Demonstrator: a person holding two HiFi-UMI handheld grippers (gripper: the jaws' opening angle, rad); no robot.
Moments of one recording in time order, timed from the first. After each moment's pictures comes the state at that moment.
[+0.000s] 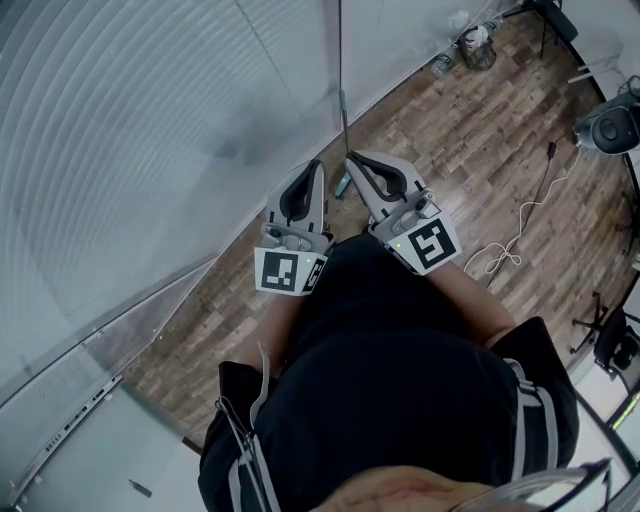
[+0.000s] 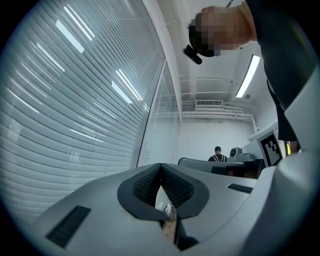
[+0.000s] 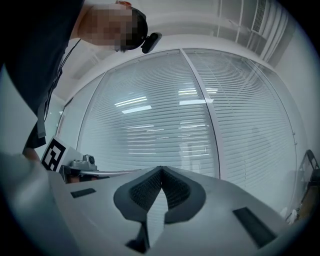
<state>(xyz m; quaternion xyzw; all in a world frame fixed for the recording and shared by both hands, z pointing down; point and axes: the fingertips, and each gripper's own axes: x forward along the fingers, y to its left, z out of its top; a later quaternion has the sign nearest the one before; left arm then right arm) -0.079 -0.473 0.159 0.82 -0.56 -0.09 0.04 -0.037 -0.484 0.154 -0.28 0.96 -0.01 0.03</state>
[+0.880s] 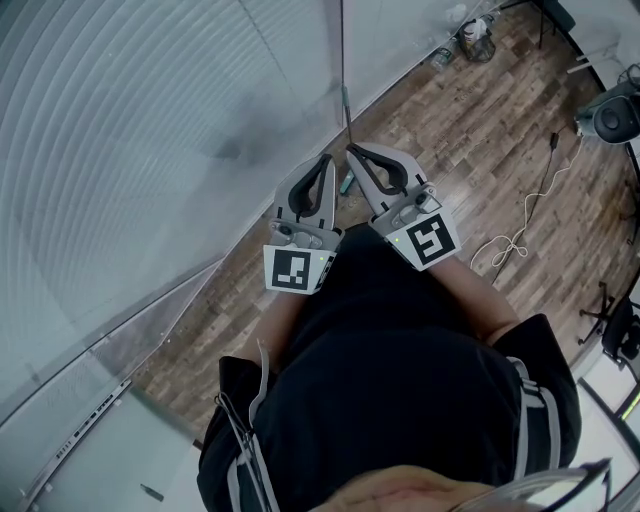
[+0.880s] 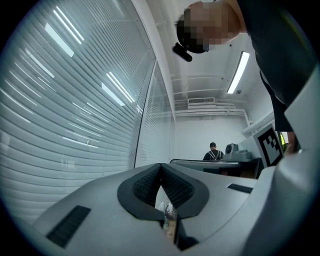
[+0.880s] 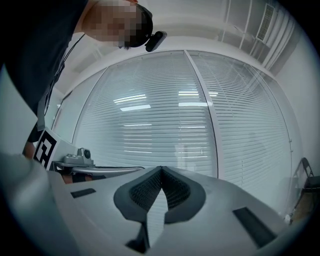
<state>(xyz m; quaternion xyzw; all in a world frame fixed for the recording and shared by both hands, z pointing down) -0.075 -0.471 0.157 0.84 -0.54 -0.07 0.00 -0.049 -0.486 0.151 -0.30 0.95 0.02 0.04</state>
